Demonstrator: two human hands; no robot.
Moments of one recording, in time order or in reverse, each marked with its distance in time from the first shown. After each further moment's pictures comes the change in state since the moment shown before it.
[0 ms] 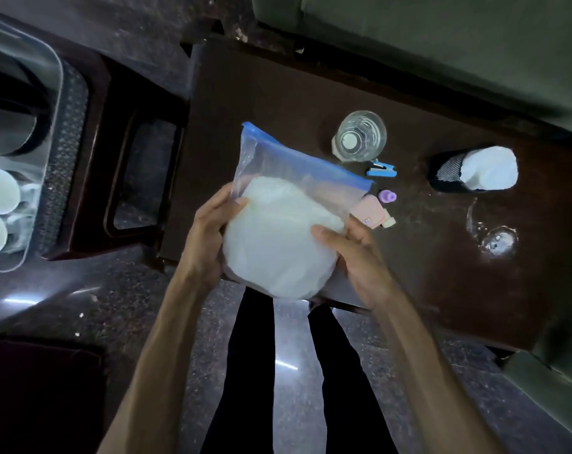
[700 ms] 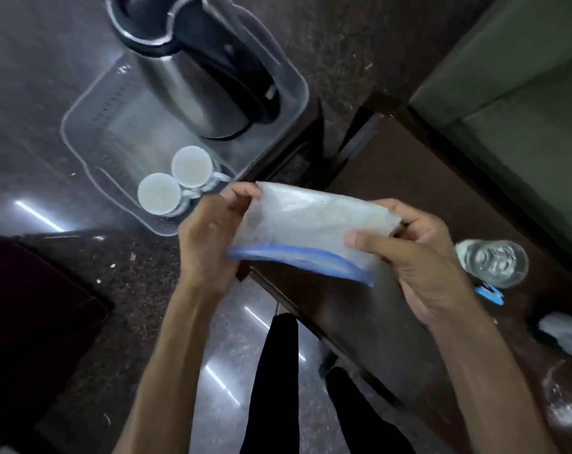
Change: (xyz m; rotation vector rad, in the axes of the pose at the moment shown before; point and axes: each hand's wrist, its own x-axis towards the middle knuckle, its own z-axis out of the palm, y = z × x) left_hand -0.046 0.064 -0.173 -0.391 0.352 0.388; right_hand 0.055 -0.074 0.213 -0.456 -0.266 -0.118
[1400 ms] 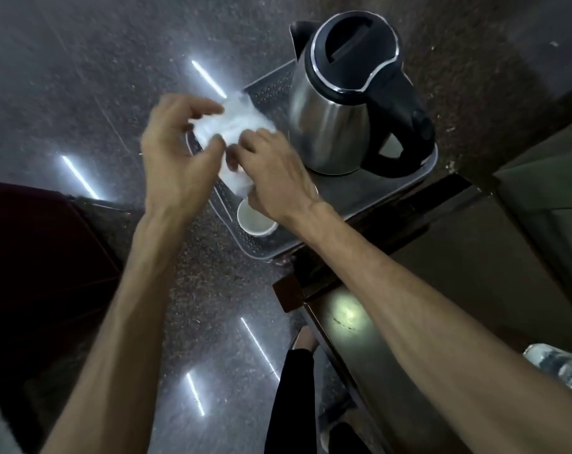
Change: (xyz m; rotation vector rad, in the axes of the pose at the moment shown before) left_hand 0.063 0.121 -0.138 0.974 0.536 0.526; right_hand 0.154 0.018 0.276 -1.369 -0.513 -1.011
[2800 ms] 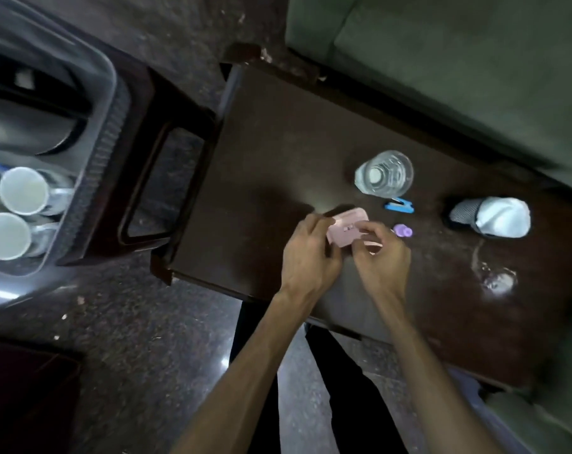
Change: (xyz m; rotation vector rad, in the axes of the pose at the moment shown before) left_hand -0.361 0.160 0.268 0.091 -0.992 0.207; right_hand -0.504 0.040 -0.005 0.462 0.620 1.663
